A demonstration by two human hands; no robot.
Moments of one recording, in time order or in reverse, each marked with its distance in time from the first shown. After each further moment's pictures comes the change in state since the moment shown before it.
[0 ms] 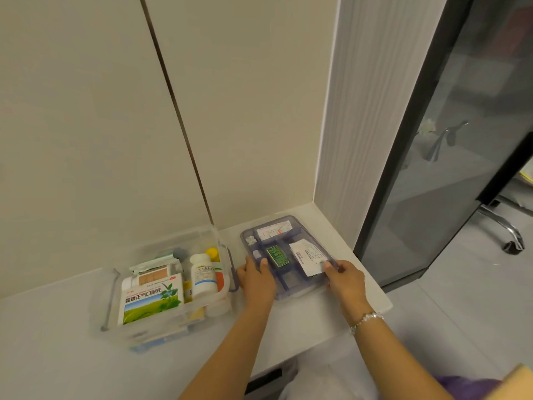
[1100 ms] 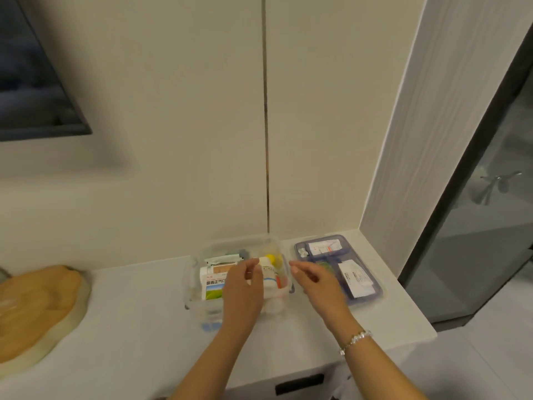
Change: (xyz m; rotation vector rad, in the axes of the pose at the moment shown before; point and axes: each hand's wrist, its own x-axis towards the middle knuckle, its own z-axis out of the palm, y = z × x) left_hand -0.052 -0.010 -0.152 -0.044 0.304 0.341; right_hand -0.133 -0.085 0.063 0.099 -0.400 -0.502
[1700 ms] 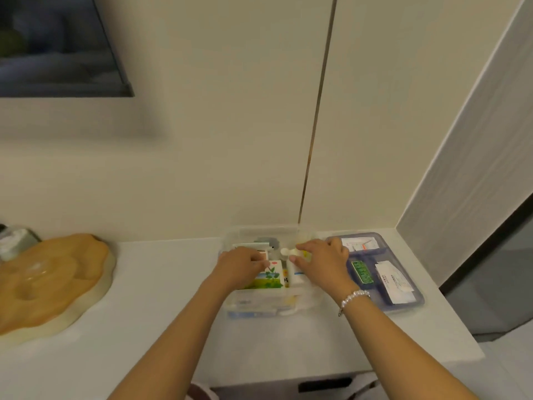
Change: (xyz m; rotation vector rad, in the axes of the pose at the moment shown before) left_hand 0.083 -0.044 -0.060 0.625 -0.536 0.029; right_hand 0.067 0.001 0.062 -0.896 -0.094 -0.160
